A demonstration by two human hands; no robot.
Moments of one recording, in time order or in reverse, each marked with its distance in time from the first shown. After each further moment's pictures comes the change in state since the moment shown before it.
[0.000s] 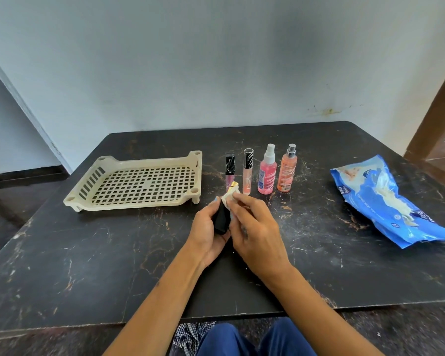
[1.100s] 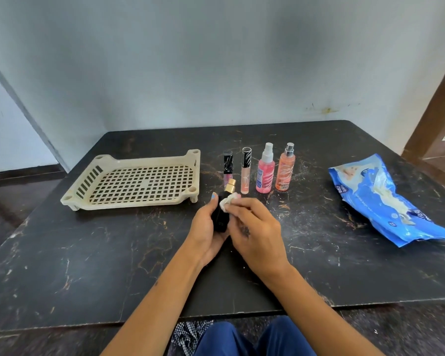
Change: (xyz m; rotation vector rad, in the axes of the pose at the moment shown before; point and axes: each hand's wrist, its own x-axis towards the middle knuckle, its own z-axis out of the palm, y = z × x) left_hand 0.000 0.001 0.003 -0.005 0.007 -0.059; right_hand 0.000 0.001 -0.001 0.116 0.048 0.024
